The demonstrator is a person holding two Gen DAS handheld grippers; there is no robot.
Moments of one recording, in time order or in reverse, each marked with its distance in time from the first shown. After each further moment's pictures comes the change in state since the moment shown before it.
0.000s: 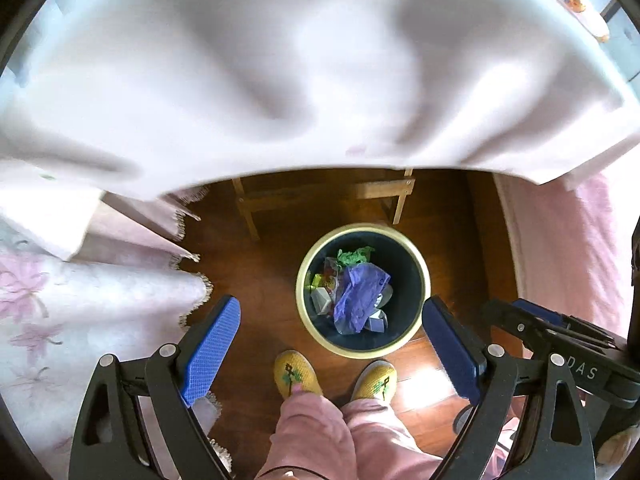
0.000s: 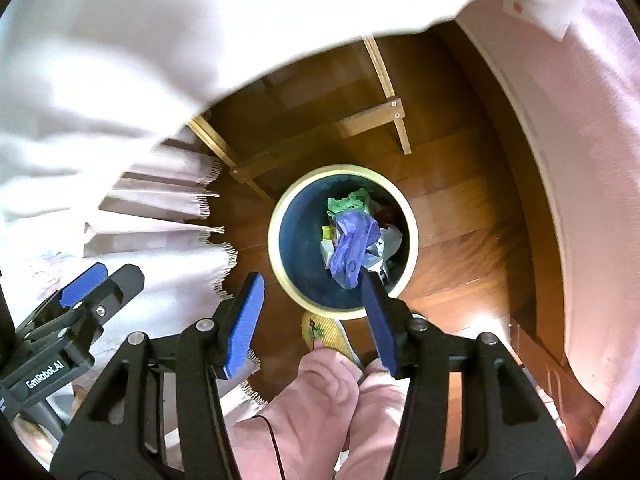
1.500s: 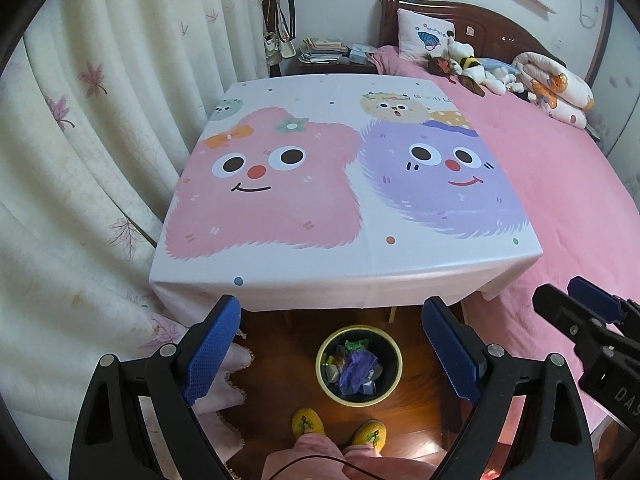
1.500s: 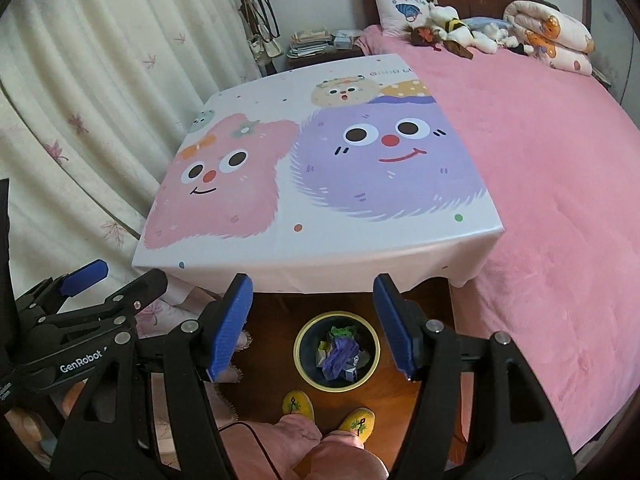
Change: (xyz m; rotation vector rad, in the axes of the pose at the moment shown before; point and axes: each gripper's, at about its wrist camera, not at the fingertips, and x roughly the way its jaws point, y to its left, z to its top) left arm -0.337 -0.034 0.033 -0.052 -0.356 0.095; right arm -0.363 0.143 -0.010 -0.323 -0.465 -0.052
